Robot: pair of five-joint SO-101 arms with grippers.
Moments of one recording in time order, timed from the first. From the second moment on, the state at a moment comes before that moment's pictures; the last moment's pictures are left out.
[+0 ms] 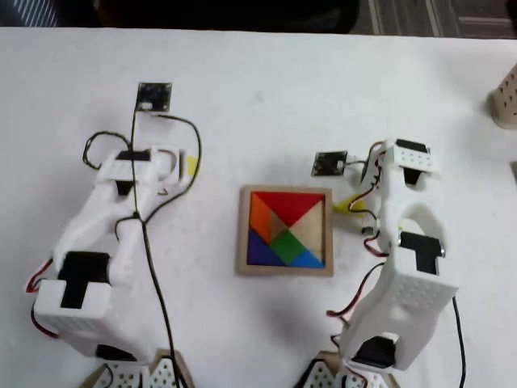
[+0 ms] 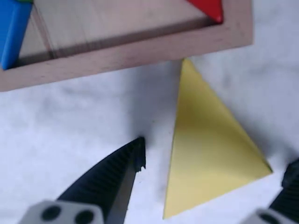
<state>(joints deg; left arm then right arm) -3.0 9.5 27.7 34.4 7.1 10.4 24.2 8.7 72.8 90.5</state>
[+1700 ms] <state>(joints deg) -3.0 9.5 27.7 34.4 7.1 8.1 26.1 4.0 73.8 84.5</state>
